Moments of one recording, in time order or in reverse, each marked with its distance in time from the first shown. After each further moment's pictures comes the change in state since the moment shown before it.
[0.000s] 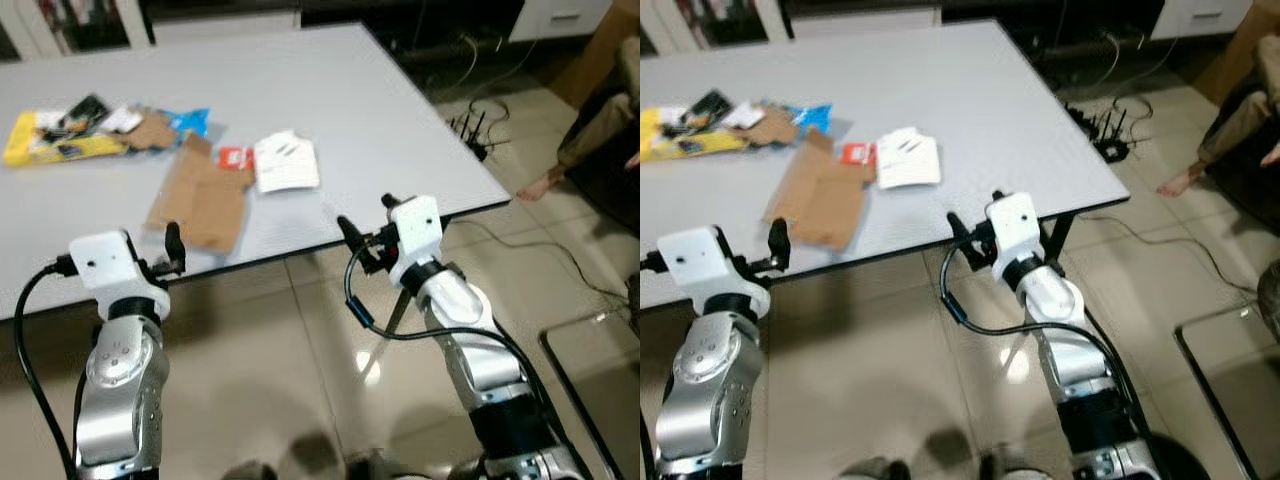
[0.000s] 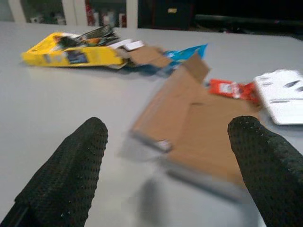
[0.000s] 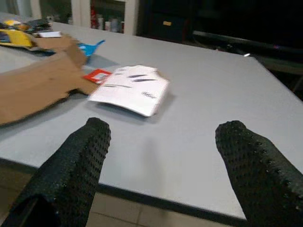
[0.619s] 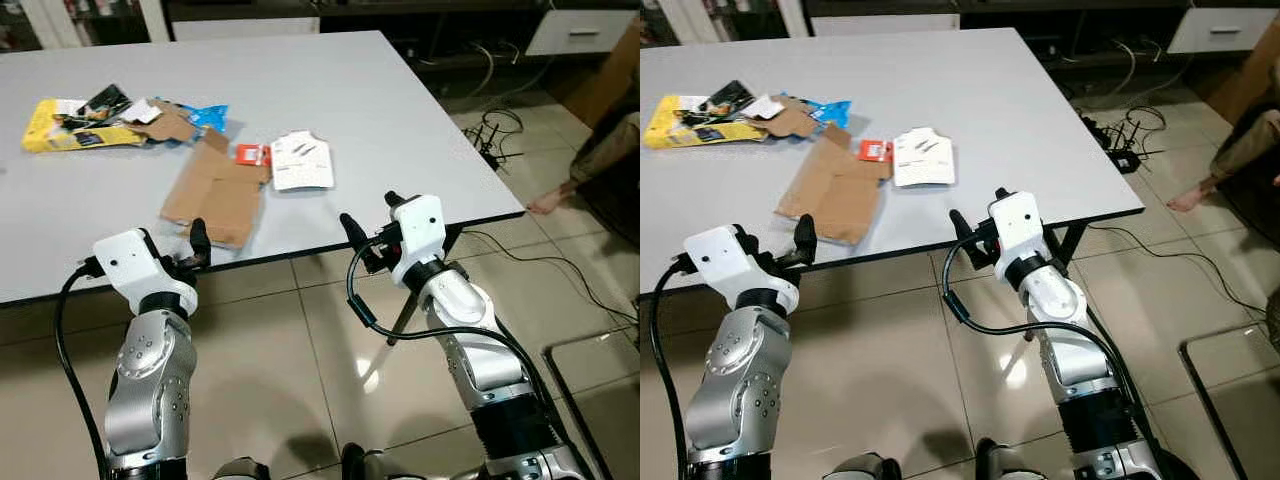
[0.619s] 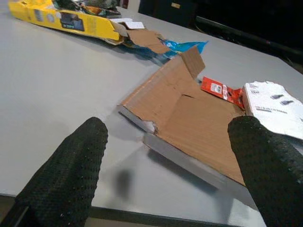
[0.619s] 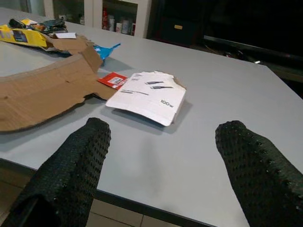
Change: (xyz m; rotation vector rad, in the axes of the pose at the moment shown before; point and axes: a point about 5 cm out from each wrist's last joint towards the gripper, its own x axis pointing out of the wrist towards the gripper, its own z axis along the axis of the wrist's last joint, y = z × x) left arm 0.003 -0.023 -0.006 -0.190 0.038 -0.035; right arm 0.000 0.000 0.001 0.000 -0.011 -0.004
